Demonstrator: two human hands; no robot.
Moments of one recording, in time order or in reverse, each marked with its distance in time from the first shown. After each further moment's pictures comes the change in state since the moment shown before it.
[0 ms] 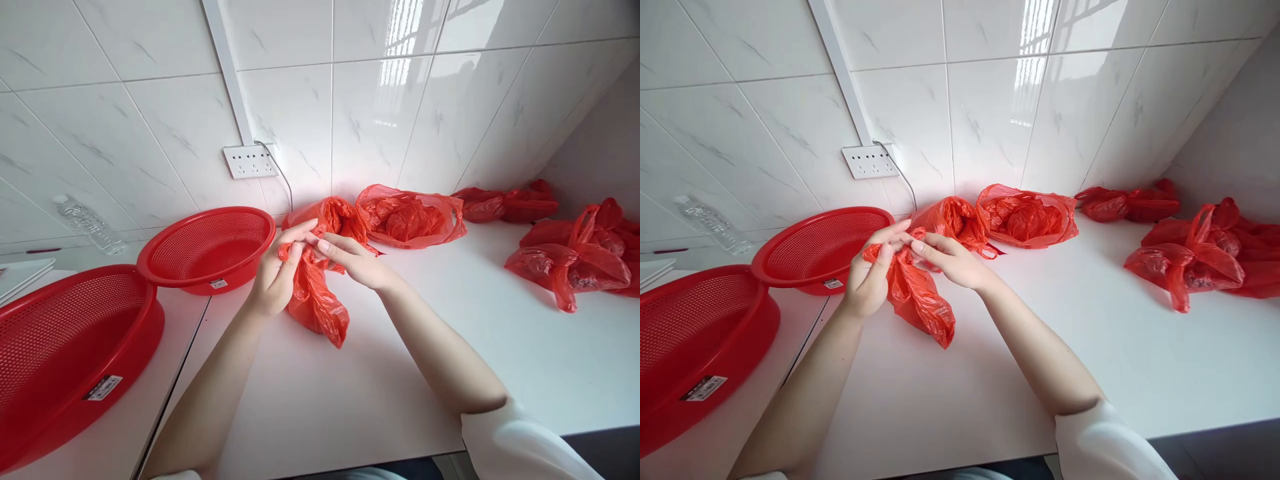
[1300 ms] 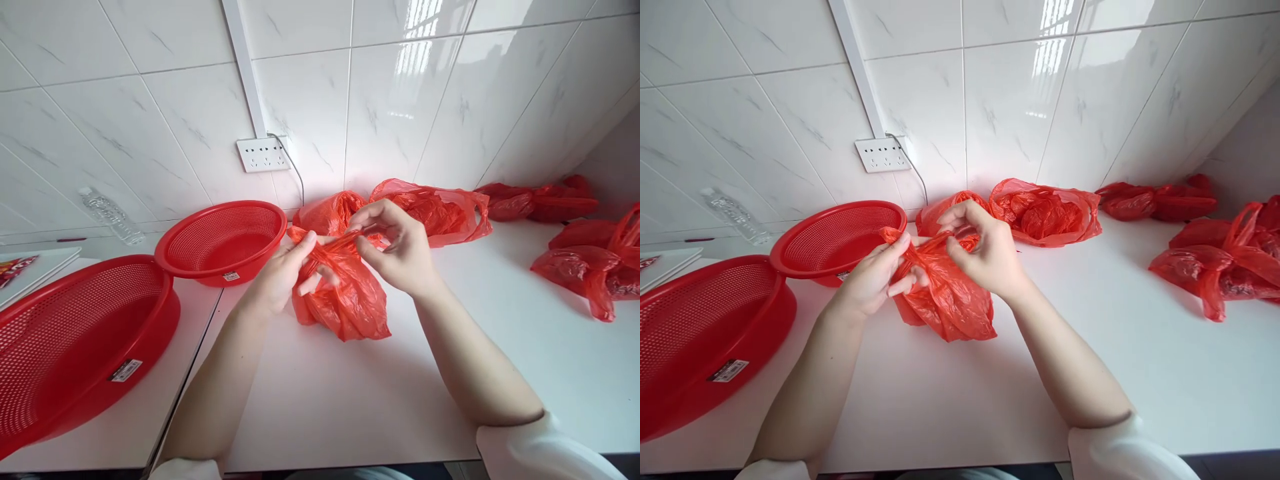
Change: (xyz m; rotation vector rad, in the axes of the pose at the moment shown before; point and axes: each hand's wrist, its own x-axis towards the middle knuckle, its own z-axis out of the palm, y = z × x) left_hand 0.002 0.023 -0.012 -0.444 -0.137 -0.713; right_hand -0.019 -0.026 -0.001 -0.382 0.411 -0.438
